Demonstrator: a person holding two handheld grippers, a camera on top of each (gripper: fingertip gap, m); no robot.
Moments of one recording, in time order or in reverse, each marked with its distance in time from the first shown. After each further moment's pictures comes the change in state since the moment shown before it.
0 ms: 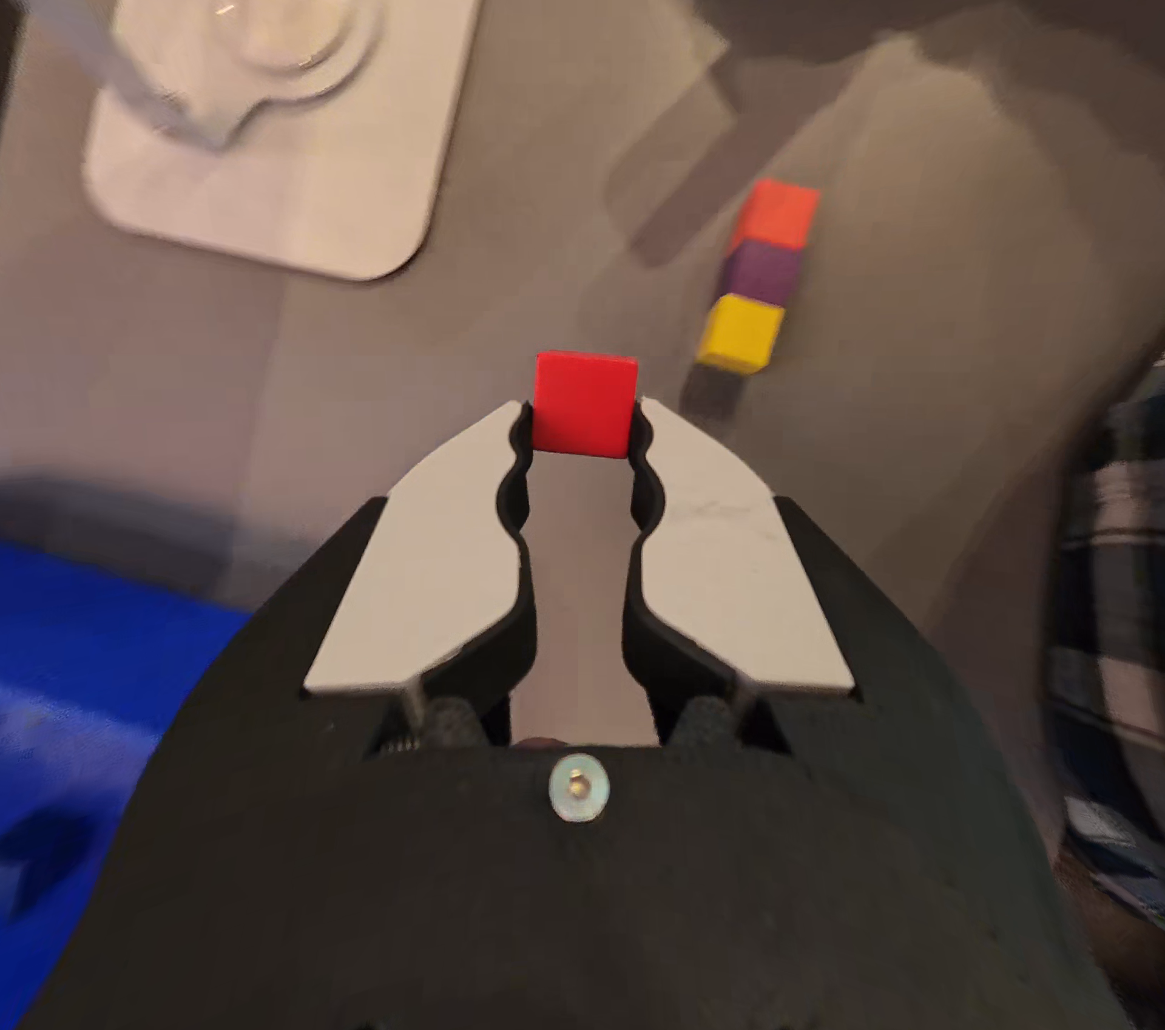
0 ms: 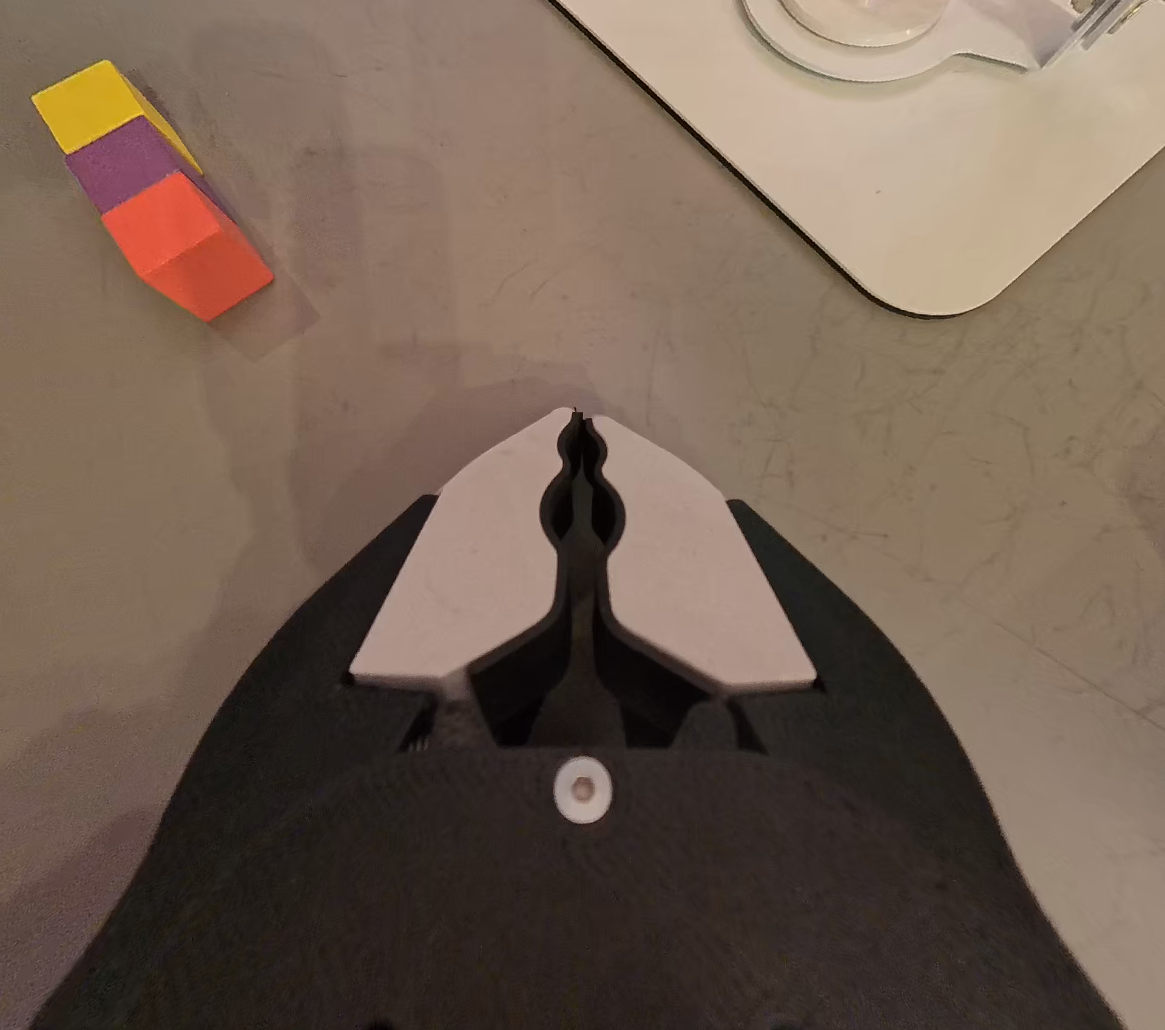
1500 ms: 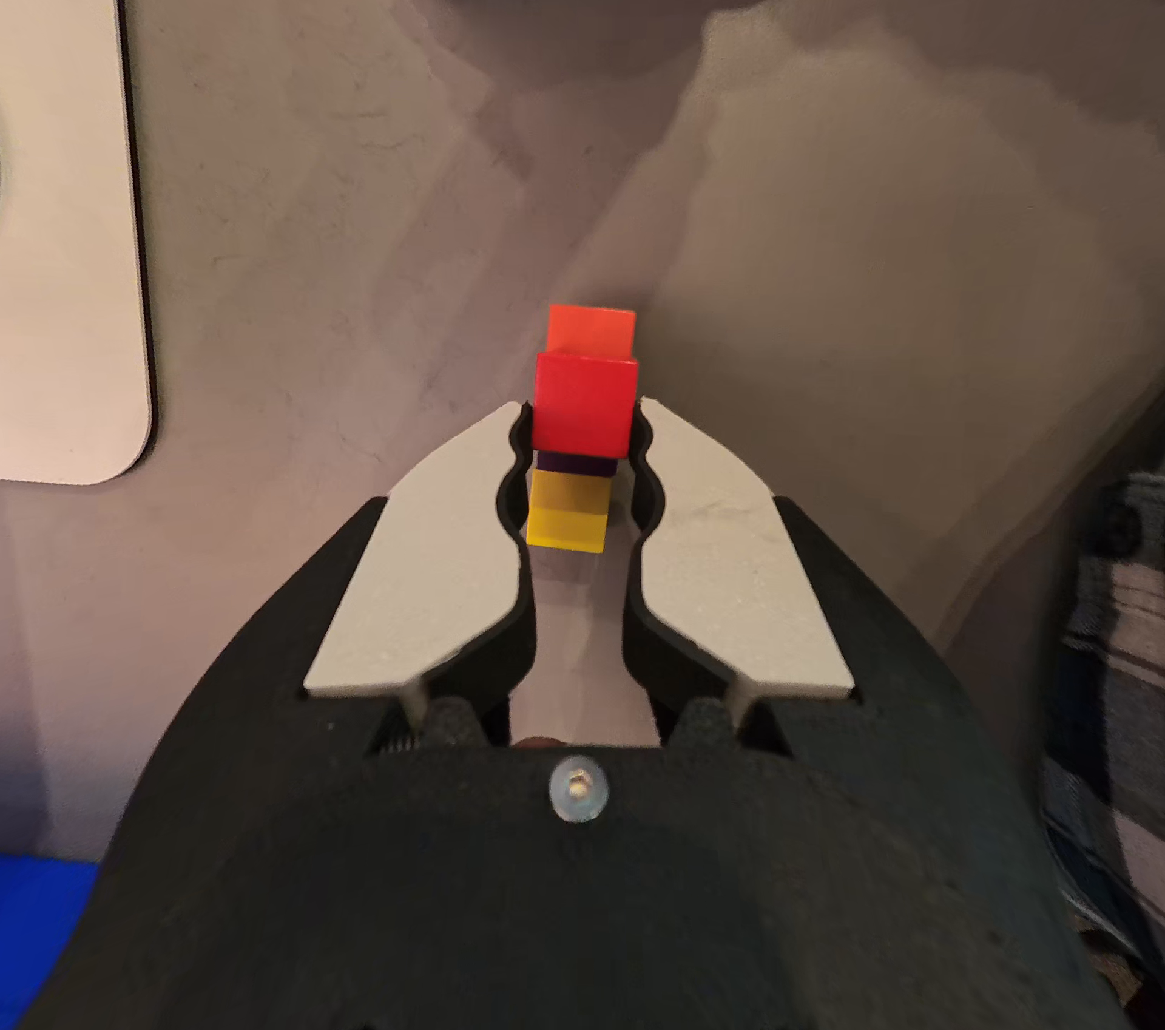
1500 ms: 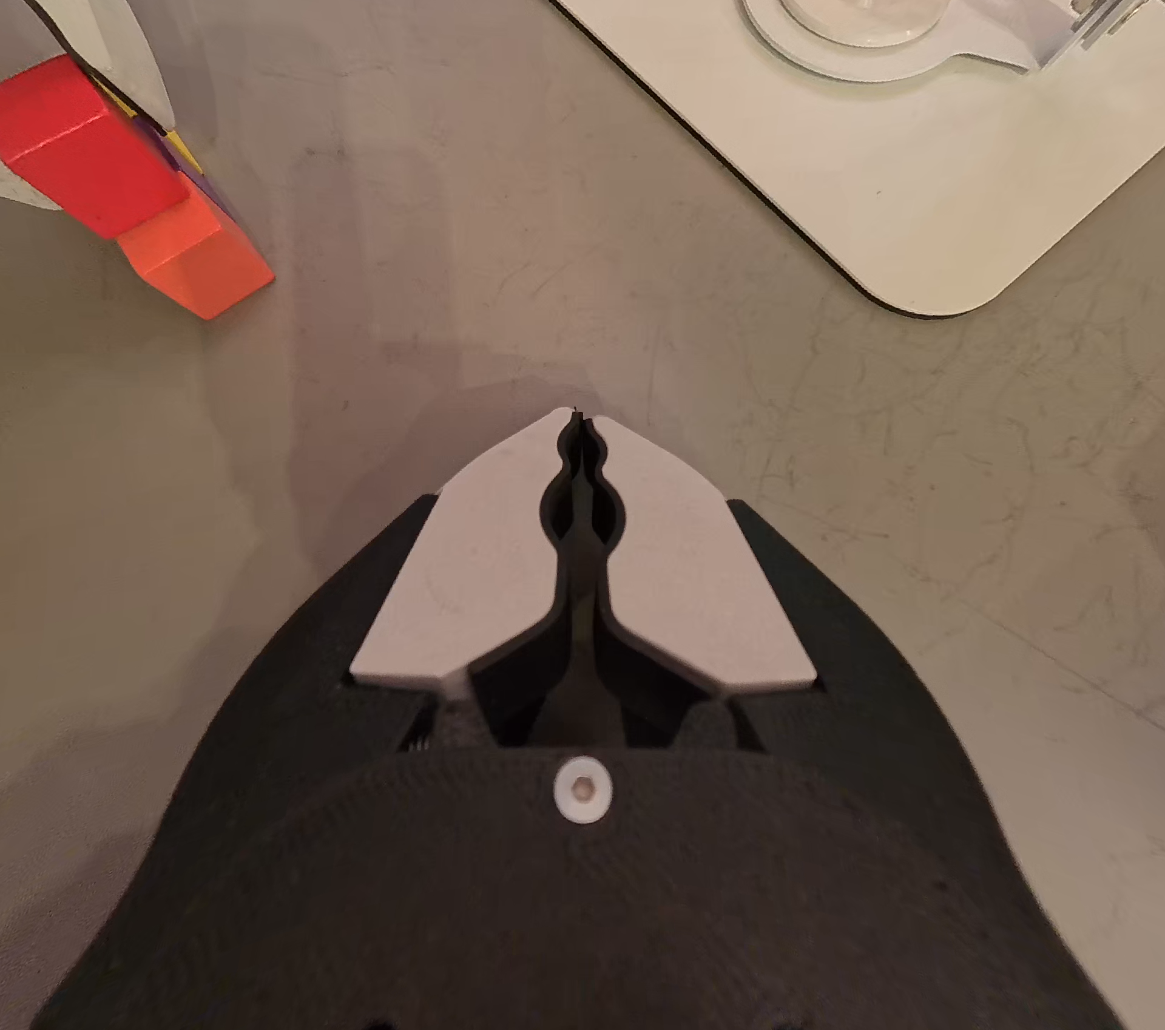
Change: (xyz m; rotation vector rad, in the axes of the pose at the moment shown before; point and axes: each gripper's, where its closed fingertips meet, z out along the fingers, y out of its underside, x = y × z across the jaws) left arm 0.075 -0.026 0.082 -0.145 0.086 0.136; right arm 0.004 -0.003 0.003 0.000 0.001 -0.001
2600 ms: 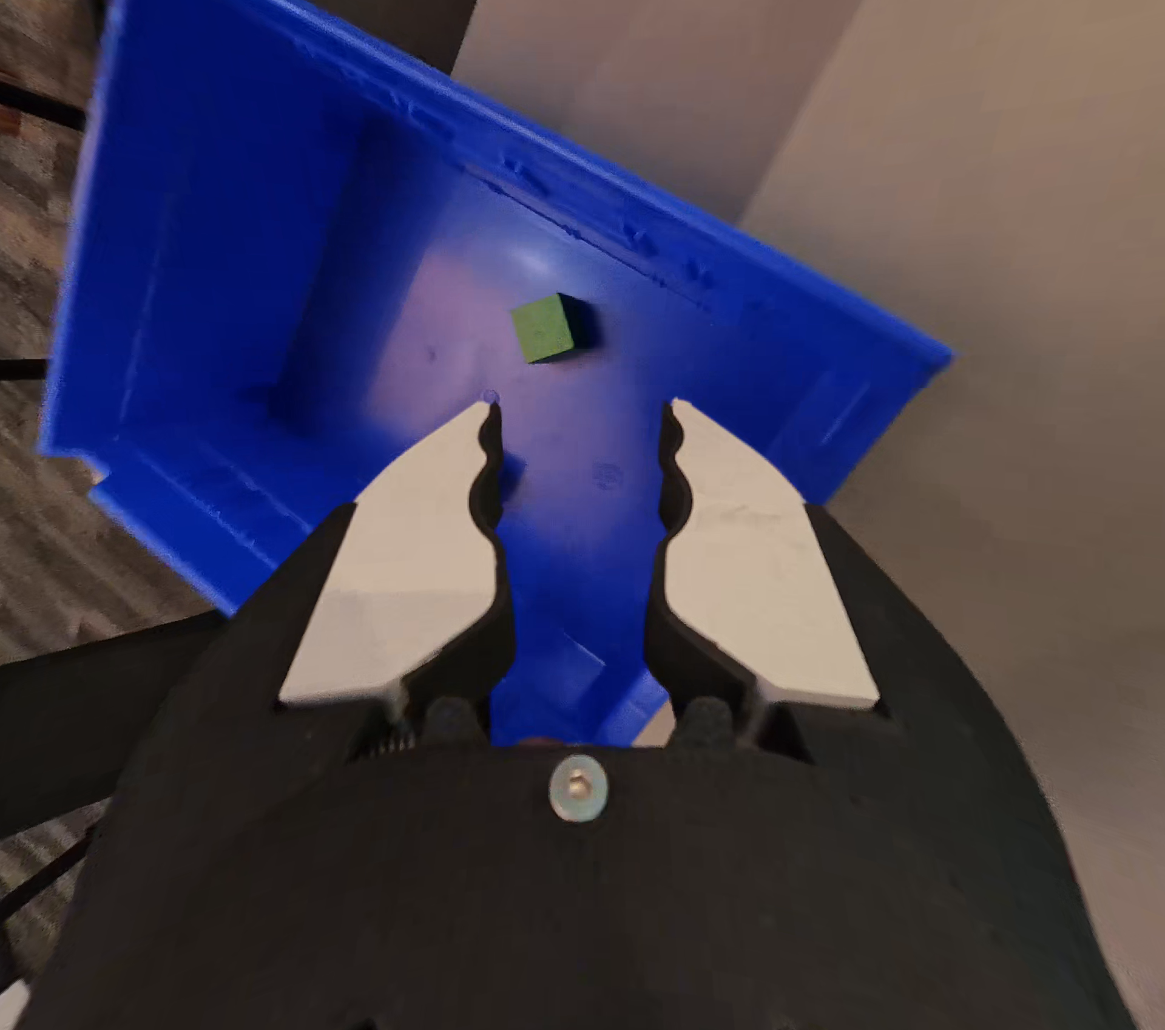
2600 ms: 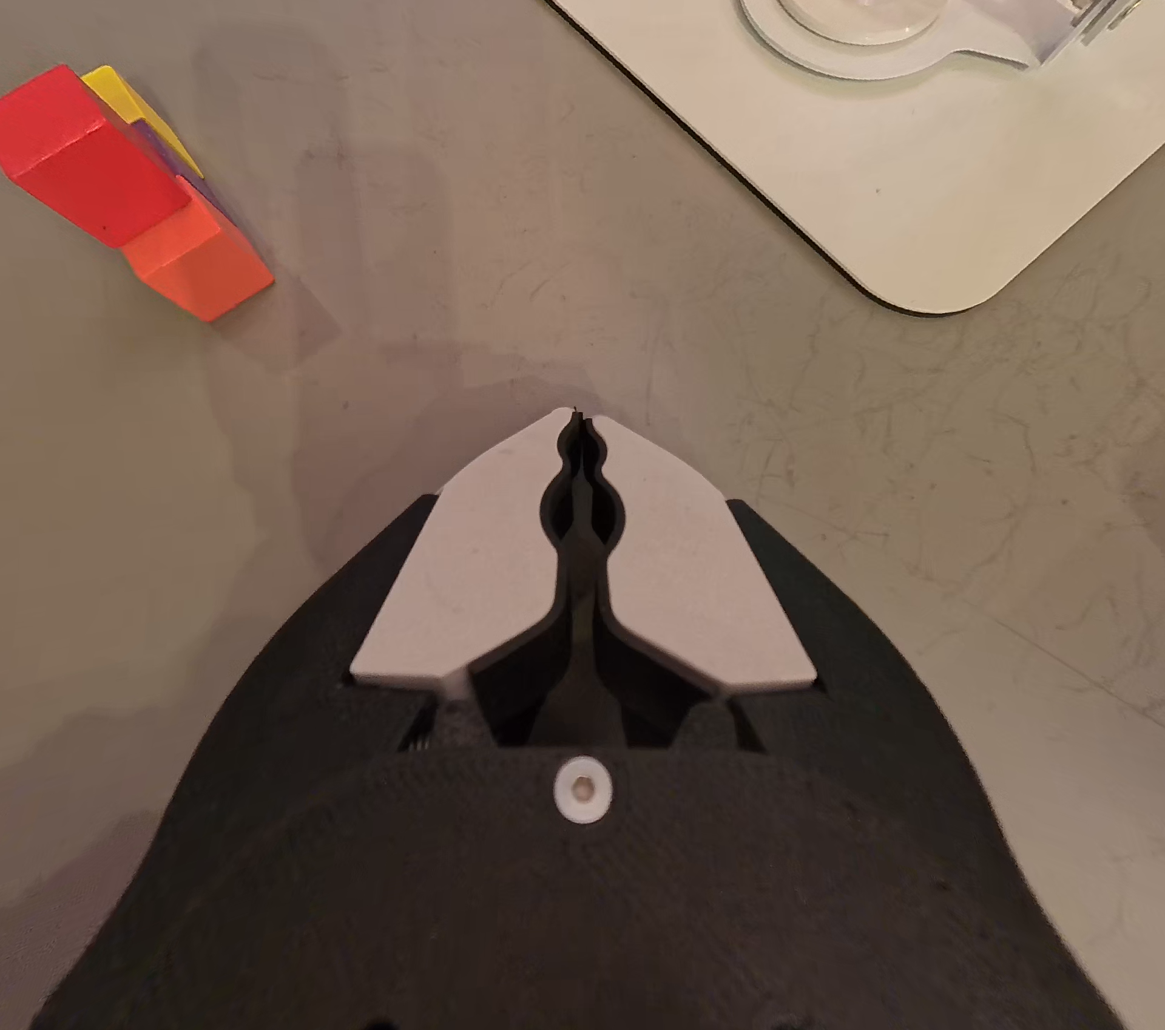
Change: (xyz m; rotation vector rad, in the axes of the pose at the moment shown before) left arm -0.234 0.197 -0.154 -0.096 -0.420 -0.282; right arm -0.001 0.001 -0.002 0.001 -0.004 0.008
